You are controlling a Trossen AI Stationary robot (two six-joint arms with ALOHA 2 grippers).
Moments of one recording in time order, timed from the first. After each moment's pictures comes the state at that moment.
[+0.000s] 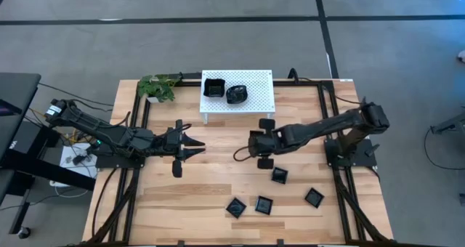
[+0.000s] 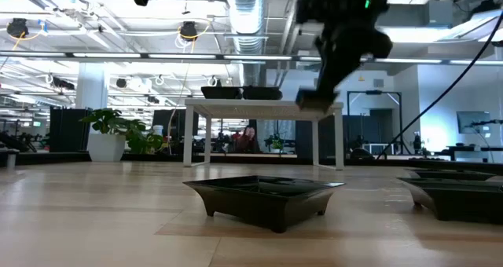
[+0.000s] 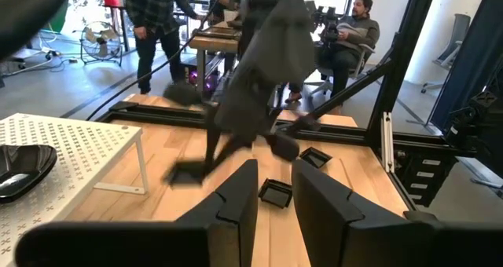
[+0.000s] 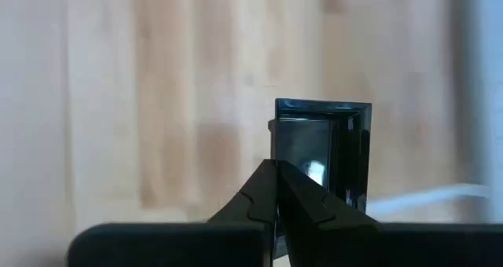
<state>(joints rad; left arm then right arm) -0.39 0.93 0.62 0.20 -0.42 -0.09 0.16 1.62 1.22 -0.80 0.45 0.06</state>
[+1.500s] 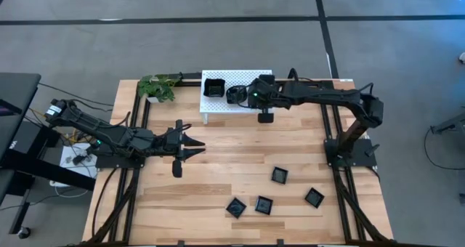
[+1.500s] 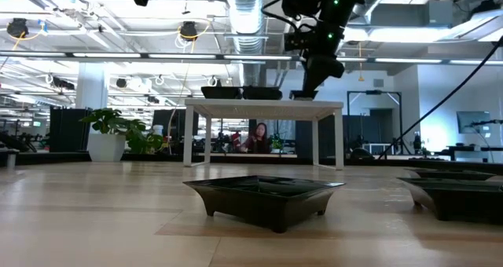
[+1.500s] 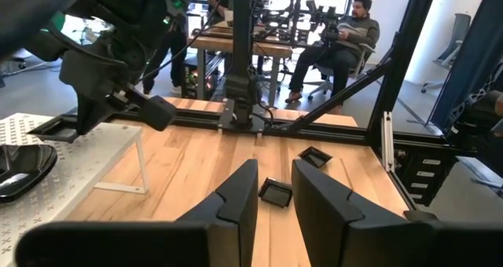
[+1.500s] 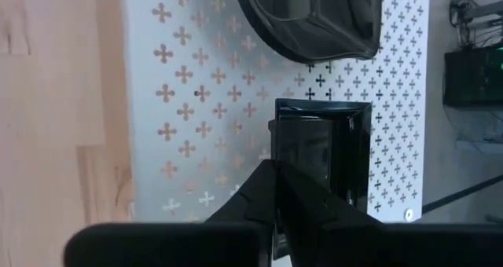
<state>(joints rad) -0.39 0.93 0.62 0.20 -0.42 -0.09 -0.32 1.64 1.36 -0.79 0.39 -0.47</state>
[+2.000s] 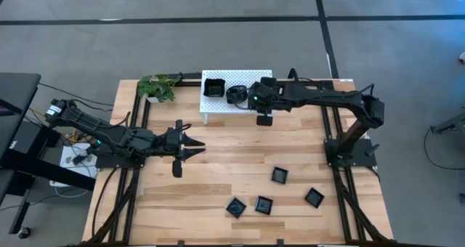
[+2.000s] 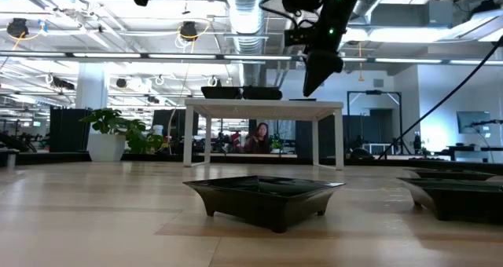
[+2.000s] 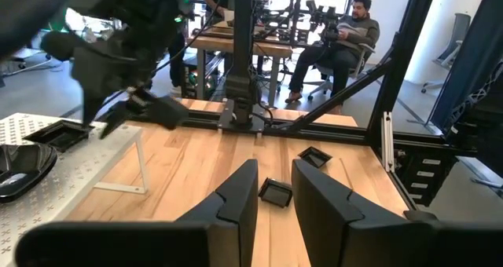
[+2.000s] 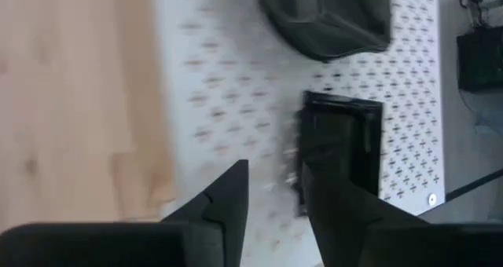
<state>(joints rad) -0.39 0.93 0.62 0.20 -0.42 -0.09 -0.27 1.63 1.36 -0.83 0.40 -0.34</state>
